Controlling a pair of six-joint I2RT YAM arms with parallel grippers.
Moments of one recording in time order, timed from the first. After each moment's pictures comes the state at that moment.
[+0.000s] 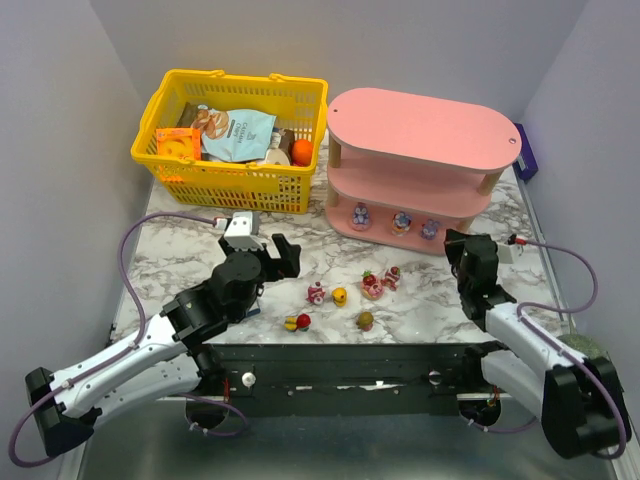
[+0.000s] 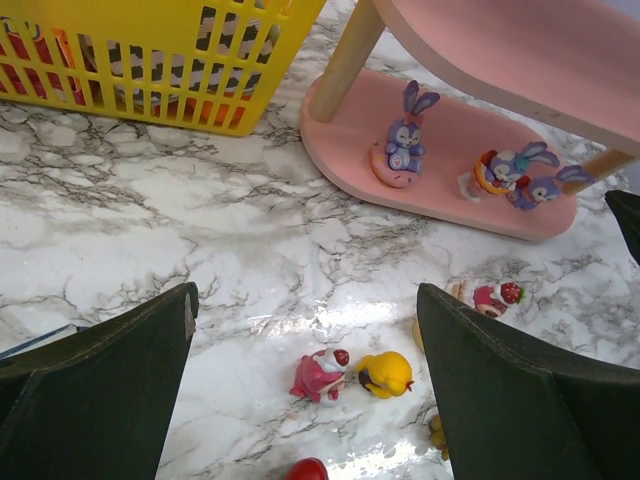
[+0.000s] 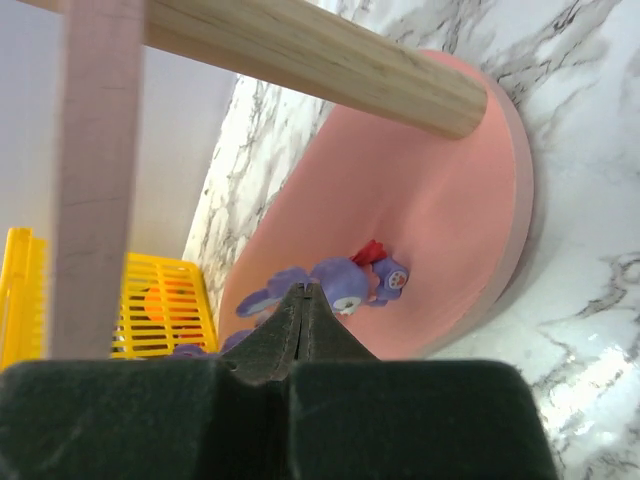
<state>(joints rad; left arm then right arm) -0.95 0.71 0.66 -0.28 -0.62 -0.59 0.21 0.98 0.28 0.36 0.44 1.20</state>
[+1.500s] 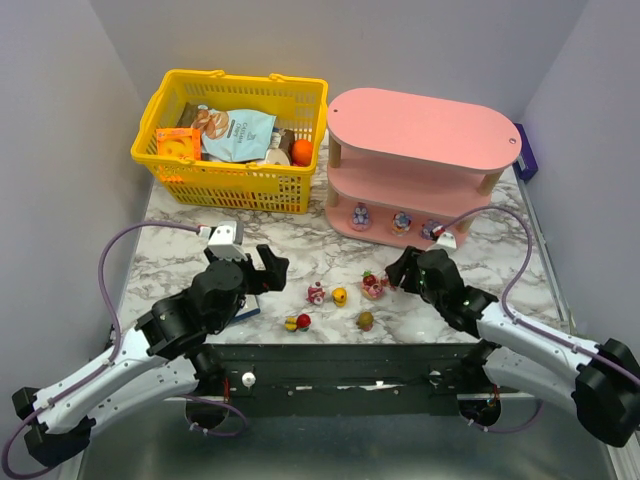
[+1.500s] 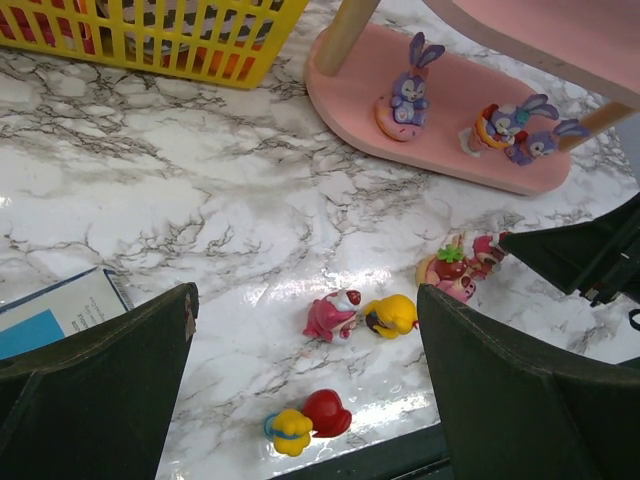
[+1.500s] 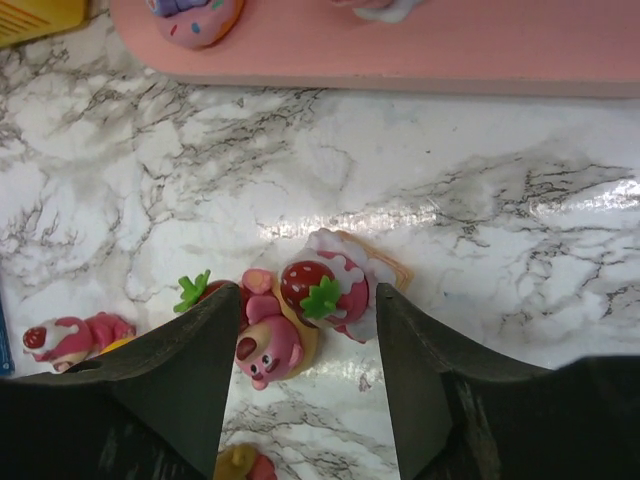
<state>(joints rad) -0.95 0.57 0.70 -0.52 -0.56 -0.63 0.67 0.94 0.36 0.00 0.31 0.73</state>
